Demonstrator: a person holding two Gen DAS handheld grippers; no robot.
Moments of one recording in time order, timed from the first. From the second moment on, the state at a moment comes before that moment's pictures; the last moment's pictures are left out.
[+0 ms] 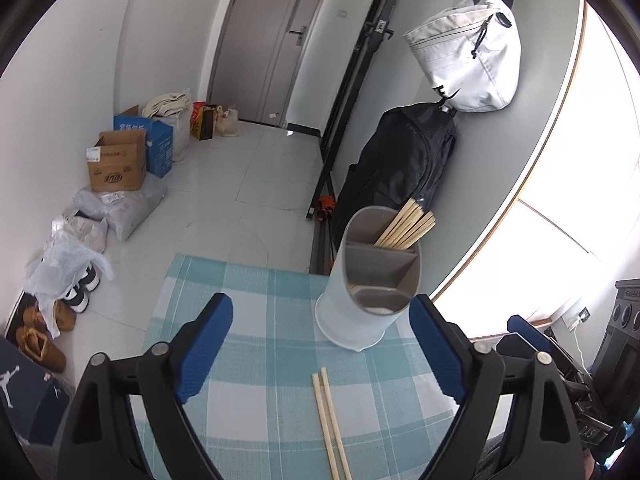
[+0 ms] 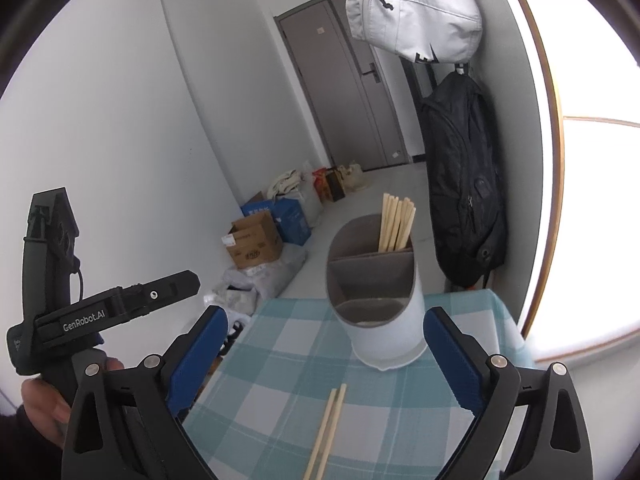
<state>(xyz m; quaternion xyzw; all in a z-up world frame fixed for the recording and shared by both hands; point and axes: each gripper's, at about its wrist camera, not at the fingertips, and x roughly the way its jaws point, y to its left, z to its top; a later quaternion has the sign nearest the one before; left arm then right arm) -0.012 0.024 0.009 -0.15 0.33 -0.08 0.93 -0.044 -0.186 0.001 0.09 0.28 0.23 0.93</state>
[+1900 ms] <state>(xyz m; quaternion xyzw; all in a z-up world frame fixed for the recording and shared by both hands) 0.017 0.094 -0.115 -0.20 0.50 -0.03 0.84 0.042 -0.096 -0.121 -0.06 0.51 0.19 0.84</state>
